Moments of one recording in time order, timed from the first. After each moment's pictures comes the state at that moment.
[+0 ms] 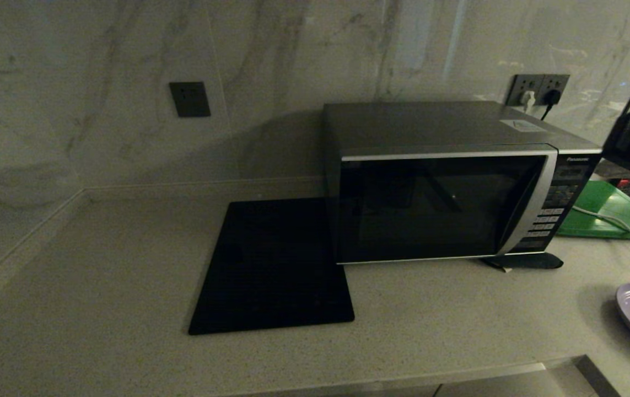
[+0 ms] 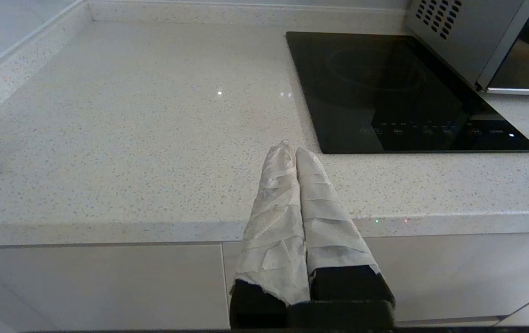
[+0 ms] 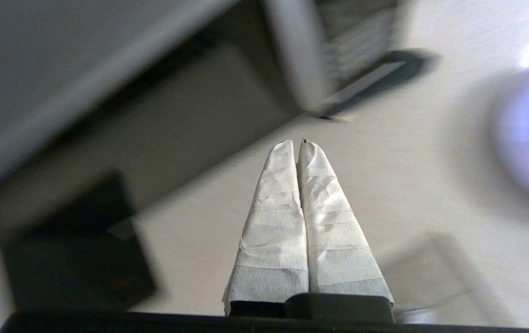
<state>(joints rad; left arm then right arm) 0.00 0.00 0.00 -0.01 0.03 -0.07 0.09 1.51 -1.57 0.65 -0.27 0.58</state>
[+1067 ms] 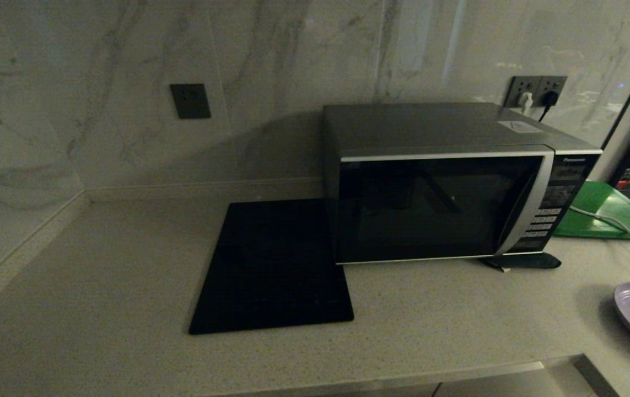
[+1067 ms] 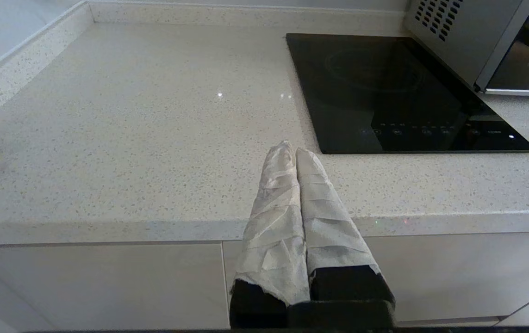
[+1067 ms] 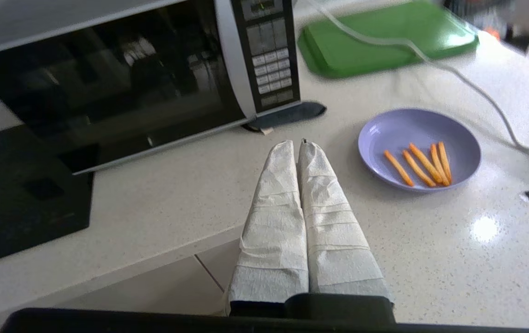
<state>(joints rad) 0.00 0.00 0.00 -0.01 0.03 -0.07 -0.01 0.36 -0.89 0.59 -0.23 0.23</state>
